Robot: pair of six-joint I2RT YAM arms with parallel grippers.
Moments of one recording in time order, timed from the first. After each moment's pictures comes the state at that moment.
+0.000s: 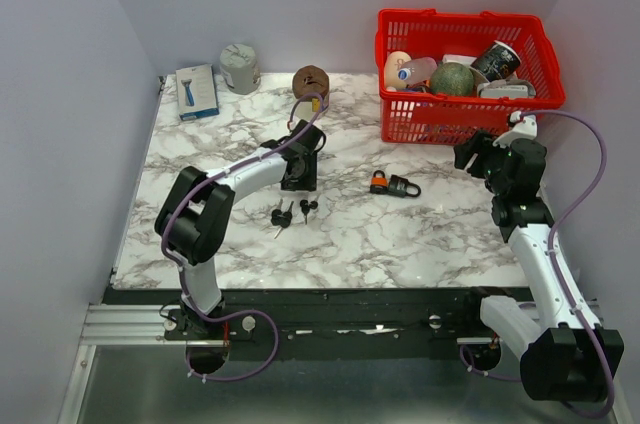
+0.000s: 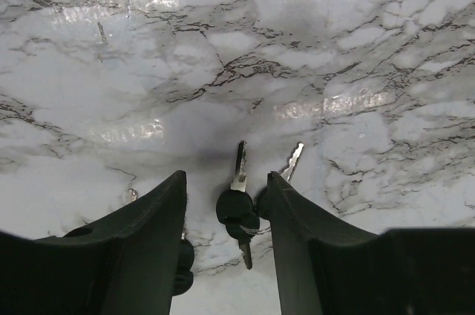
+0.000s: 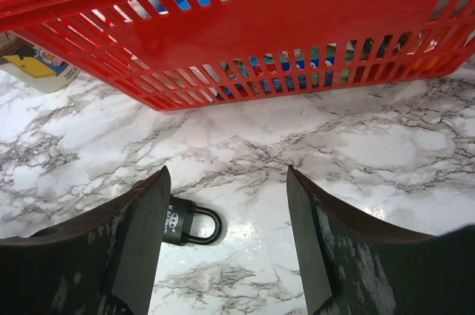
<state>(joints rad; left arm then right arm) -0.58 1.82 1.24 -0.52 -0.13 -0.50 -0.05 0.94 0.70 -0.05 -0.08 0.24</state>
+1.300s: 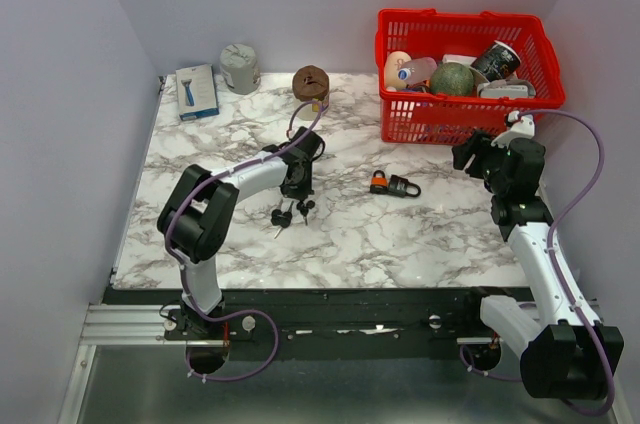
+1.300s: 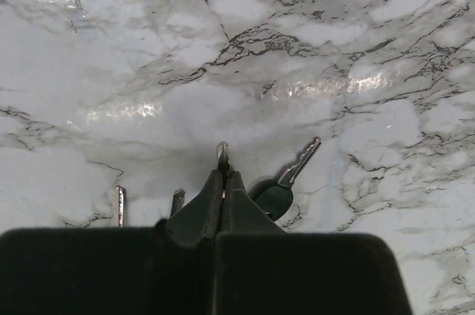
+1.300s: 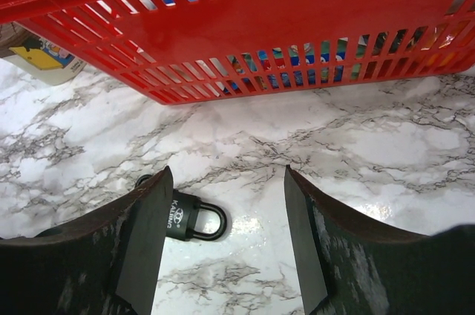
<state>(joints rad) -0.57 1.85 1.21 -0.51 -0.10 -0.53 -0.05 0.95 0.70 -0.05 -0.10 0.24</state>
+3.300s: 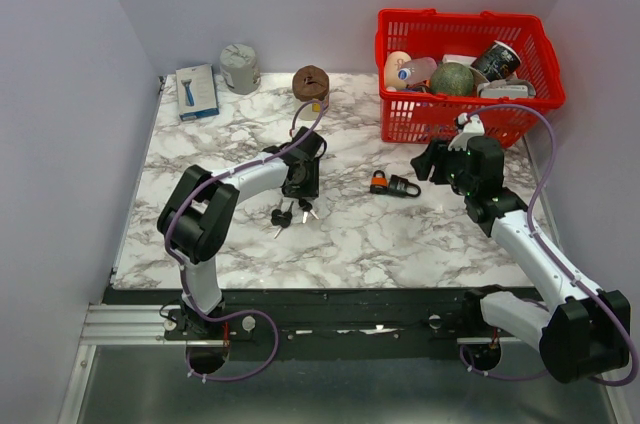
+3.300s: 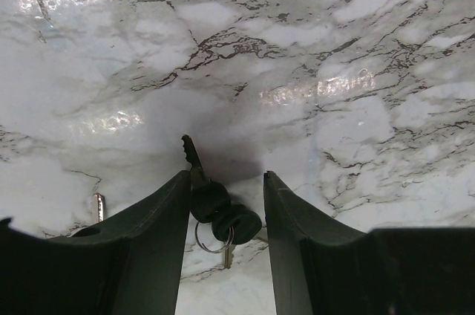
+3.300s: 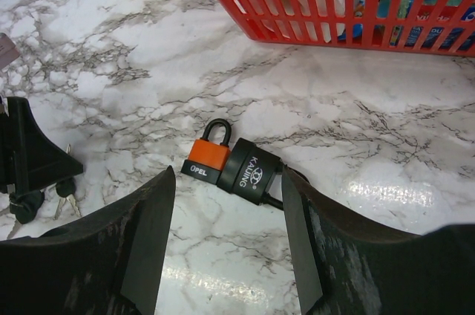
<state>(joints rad) -0.58 1.84 1.19 -0.46 -0.07 -0.52 0.22 1.06 0.70 -0.05 -0.11 0.26</state>
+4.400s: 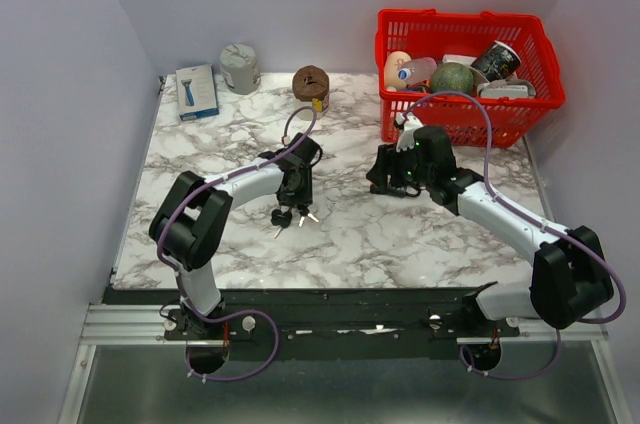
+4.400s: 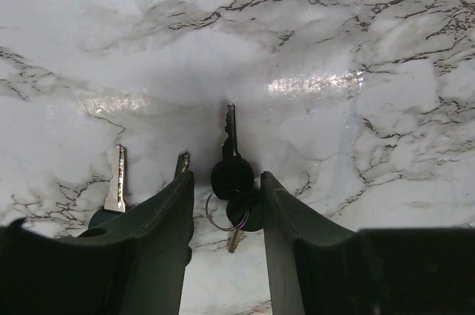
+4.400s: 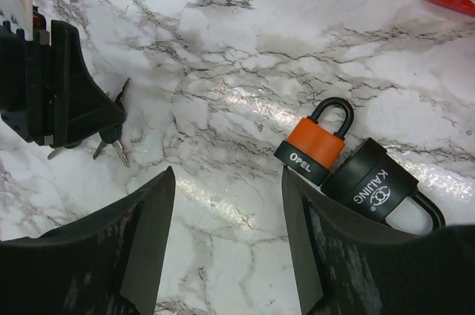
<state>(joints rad) -0.58 1.78 1.12 -0.51 -0.09 -0.58 0.46 1.35 0.86 -0.08 -0.20 0.22</state>
